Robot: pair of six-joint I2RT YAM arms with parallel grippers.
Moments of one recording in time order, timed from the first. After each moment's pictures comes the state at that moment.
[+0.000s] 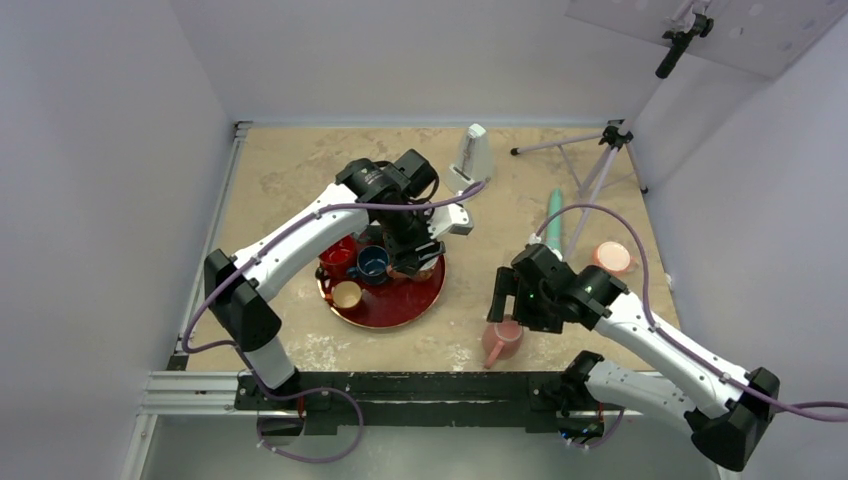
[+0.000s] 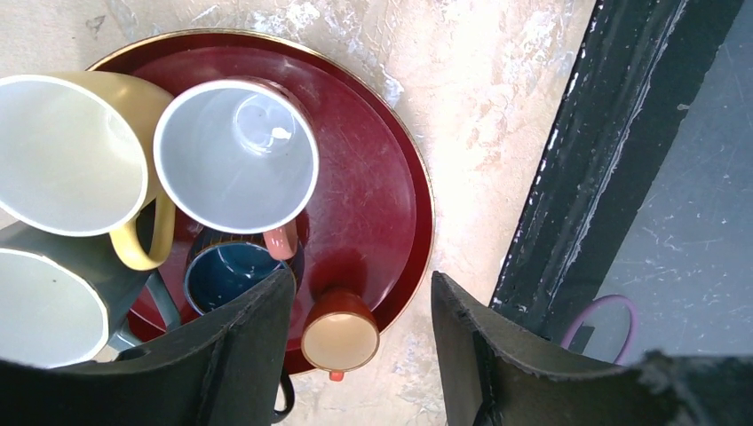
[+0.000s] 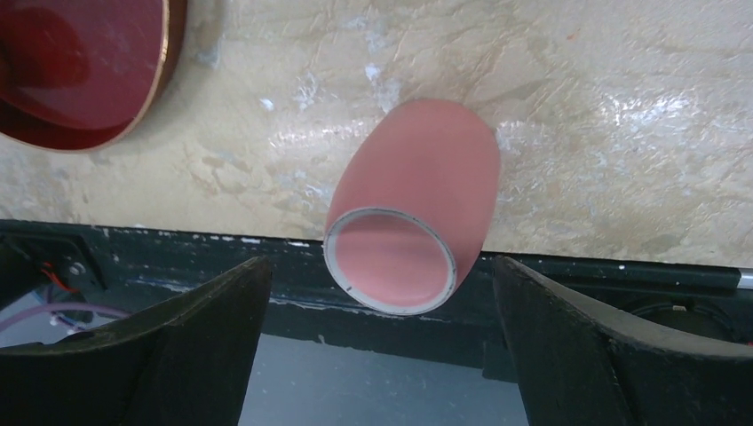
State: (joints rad) left arm -0.79 1.71 1.73 -1.28 0.30 0.51; right arm 0.75 0.90 0.84 -1.06 0.09 0.92
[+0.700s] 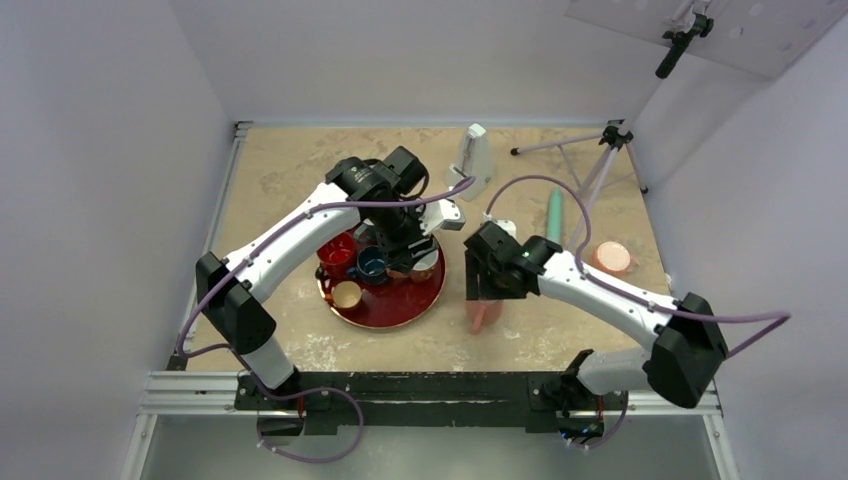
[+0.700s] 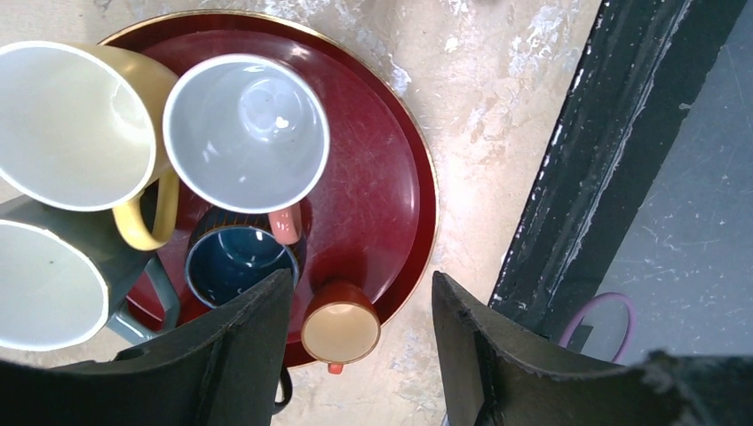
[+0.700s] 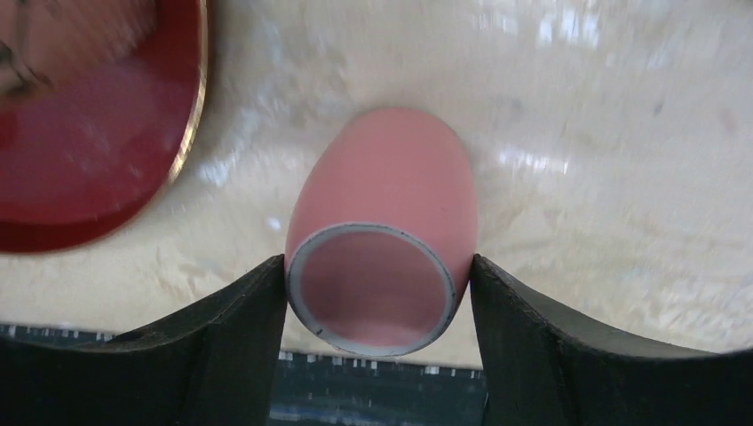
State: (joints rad) left arm -0.75 1.68 1.70 -1.27 0.33 0.52; right arm 0.80 1.26 0.92 -0.88 0.21 0.78
